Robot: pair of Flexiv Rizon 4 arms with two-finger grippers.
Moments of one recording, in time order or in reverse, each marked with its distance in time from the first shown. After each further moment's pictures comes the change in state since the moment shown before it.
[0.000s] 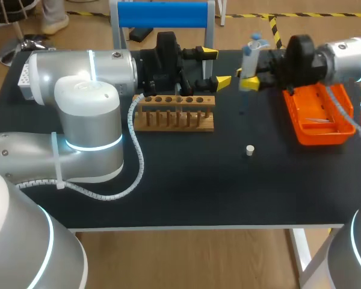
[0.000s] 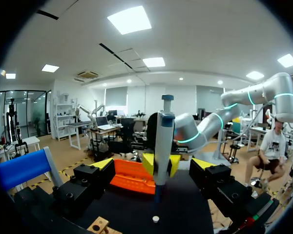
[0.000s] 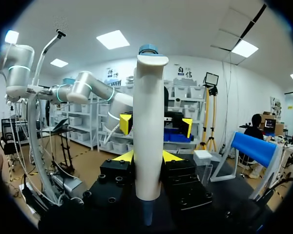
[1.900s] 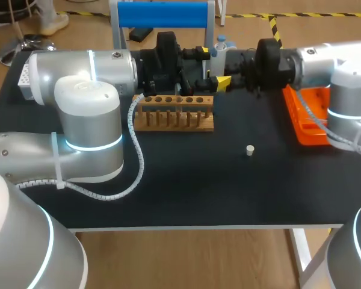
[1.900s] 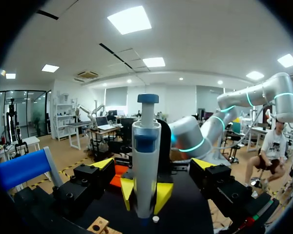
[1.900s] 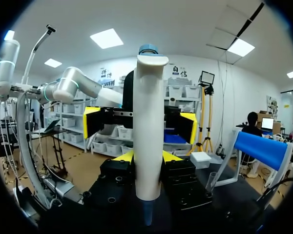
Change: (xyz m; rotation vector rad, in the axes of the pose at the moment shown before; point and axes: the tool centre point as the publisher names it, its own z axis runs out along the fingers) left arm 0.000 0.000 0.000 0.000 0.000 0.000; right arm -0.023 -0.010 0.059 -0.011 -0.054 0.009
